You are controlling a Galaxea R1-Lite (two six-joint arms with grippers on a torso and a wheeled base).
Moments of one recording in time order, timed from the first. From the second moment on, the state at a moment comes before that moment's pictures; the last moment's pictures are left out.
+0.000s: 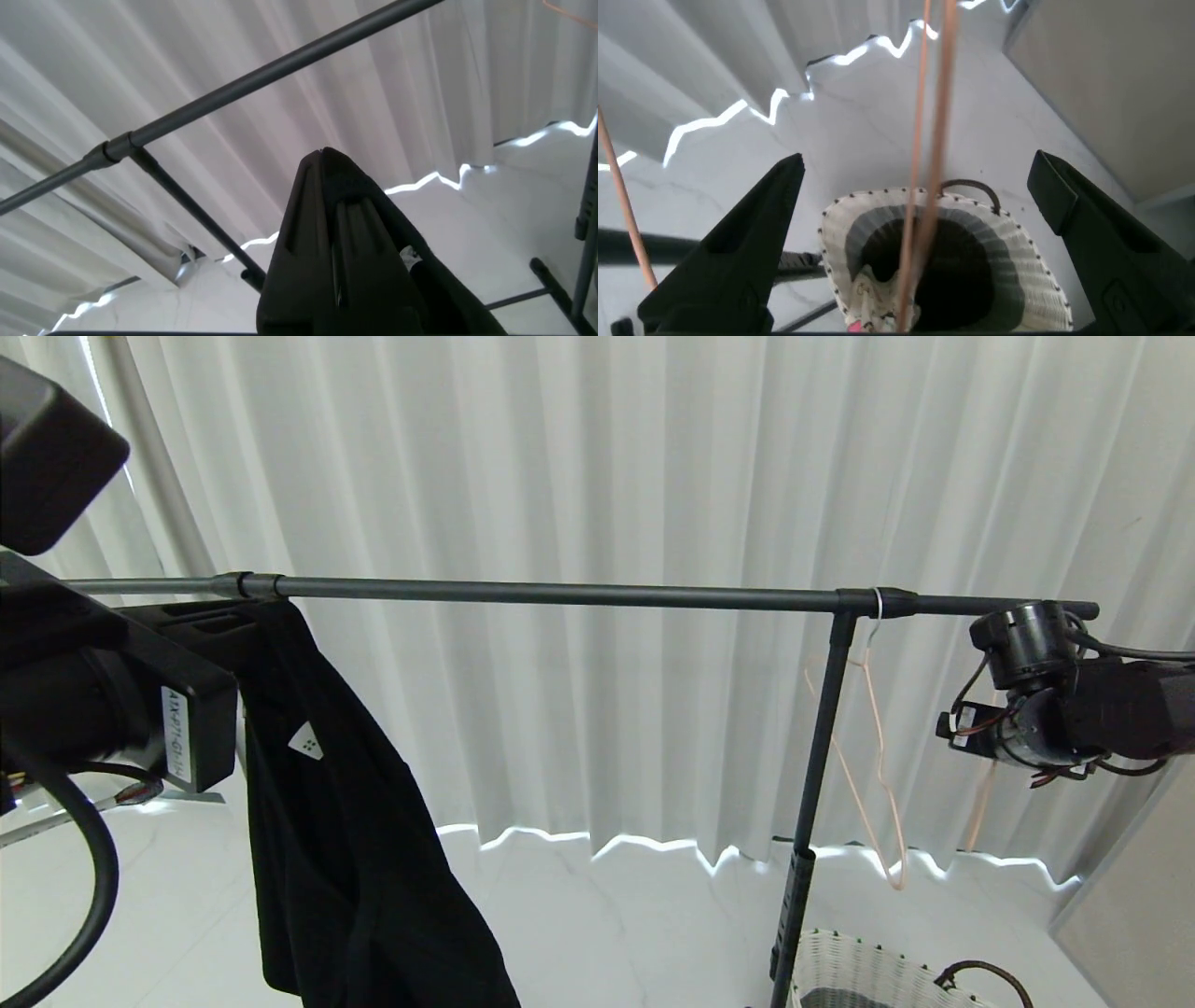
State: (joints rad) left arm -0.67 1.12 -0.94 -0.02 0.45 0.39; right arm 0.20 1.86 -1.16 0.04 -0.57 0.50
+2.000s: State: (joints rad) left arm -0.67 1.12 -0.94 -0.02 0.45 0.39; right arm 0.20 1.66 -1.07 0.00 -0.57 0.30
